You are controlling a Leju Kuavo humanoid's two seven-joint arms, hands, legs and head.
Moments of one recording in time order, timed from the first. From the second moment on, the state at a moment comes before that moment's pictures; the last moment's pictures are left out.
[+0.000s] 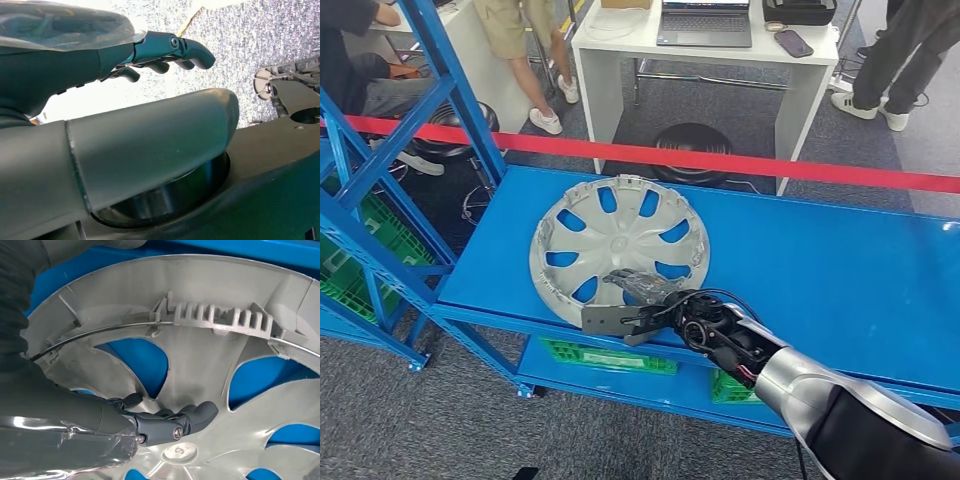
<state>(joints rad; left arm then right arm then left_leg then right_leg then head) -0.16 0.06 -1.30 -0.20 1.15 0.12 0.06 -0.77 0.10 1.09 -0.69 0.33 0.12 -0.03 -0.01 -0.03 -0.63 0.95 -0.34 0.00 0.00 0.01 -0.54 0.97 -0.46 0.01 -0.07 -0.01</state>
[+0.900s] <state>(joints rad) -0.16 0.06 -1.29 -0.20 1.22 0.10 0.03 -0.77 0.10 1.10 -0.68 0.35 0.10 -0.01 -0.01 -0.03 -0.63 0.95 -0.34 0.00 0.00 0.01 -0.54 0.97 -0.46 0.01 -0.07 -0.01</state>
